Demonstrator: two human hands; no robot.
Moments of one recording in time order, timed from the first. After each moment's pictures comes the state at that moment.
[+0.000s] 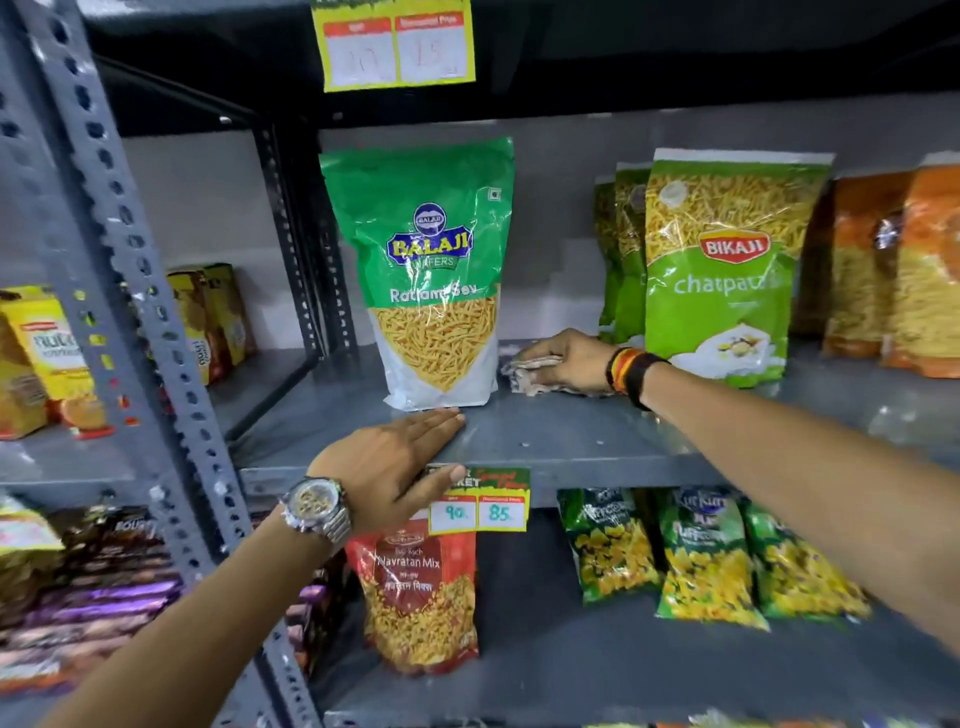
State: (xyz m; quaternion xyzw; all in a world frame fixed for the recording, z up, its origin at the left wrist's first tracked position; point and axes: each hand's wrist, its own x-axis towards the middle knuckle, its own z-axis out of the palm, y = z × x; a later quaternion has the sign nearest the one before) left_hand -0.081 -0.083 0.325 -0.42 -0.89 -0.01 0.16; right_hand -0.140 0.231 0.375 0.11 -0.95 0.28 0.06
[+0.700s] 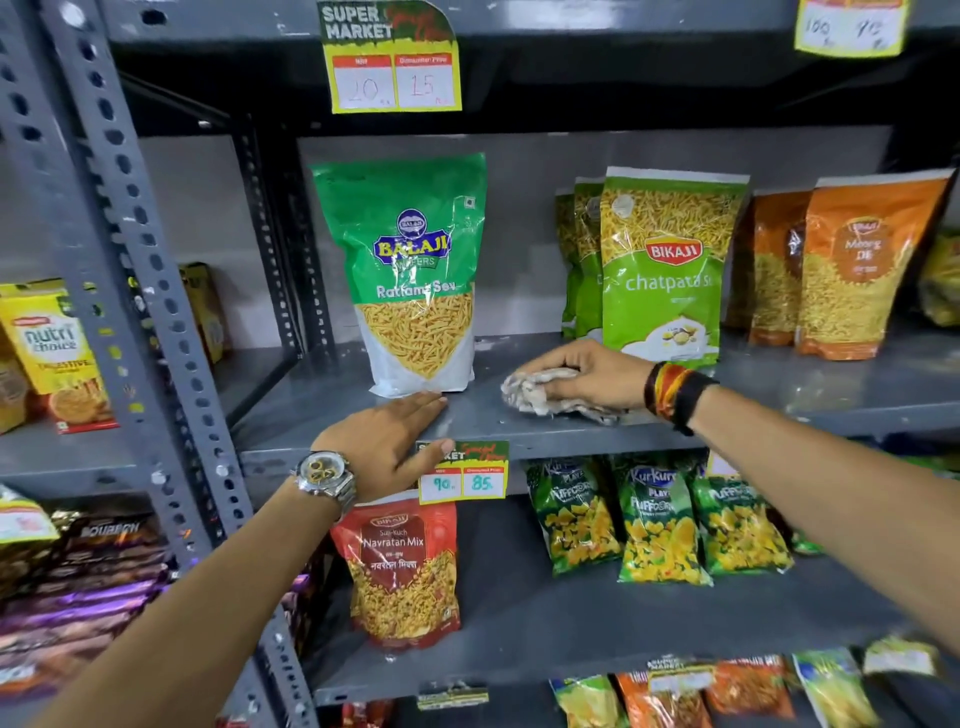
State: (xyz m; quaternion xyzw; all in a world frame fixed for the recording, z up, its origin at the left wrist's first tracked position) left_hand -0.080 -0.079 0.328 -0.41 -0.90 -0.02 0.15; right_hand -0.028 0.231 0.379 0.14 -0.92 0.36 0.05
